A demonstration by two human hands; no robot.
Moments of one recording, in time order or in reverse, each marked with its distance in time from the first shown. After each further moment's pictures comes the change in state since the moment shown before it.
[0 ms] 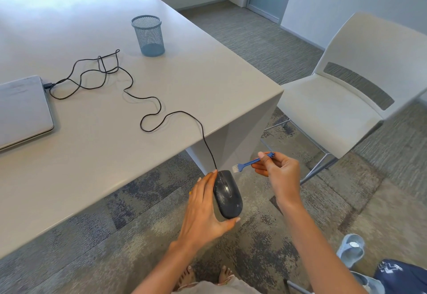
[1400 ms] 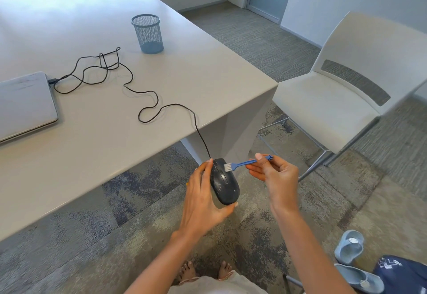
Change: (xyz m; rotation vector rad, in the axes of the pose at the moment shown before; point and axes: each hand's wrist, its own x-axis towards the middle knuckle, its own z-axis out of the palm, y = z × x) left_hand -0.007 0.020 0.000 0.016 0.114 -0.024; right_hand -0.038 0.007 -0.013 0.206 0.013 0.032
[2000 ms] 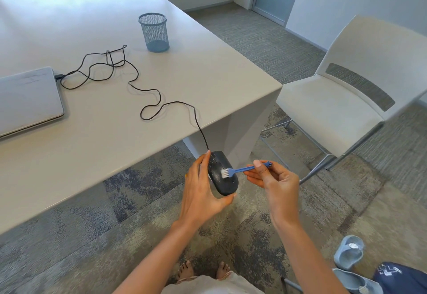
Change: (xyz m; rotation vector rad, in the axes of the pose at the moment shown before) left_hand 0.015 0.002 -0.009 -0.037 0.022 -0.048; right_hand -0.019 0.000 -0.003 -0.006 -0.077 -0.048
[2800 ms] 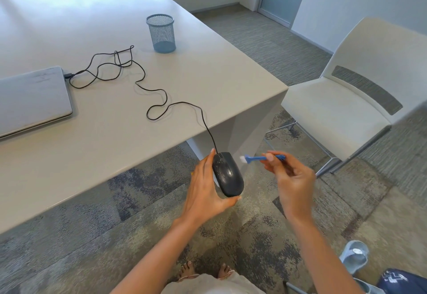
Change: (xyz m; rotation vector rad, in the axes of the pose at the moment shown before) left_hand 0.005 0.001 -0.008 -0.072 -0.098 -0.010; right_hand 0.011 -0.014 -0.009 -0.195 -0.019 -0.296
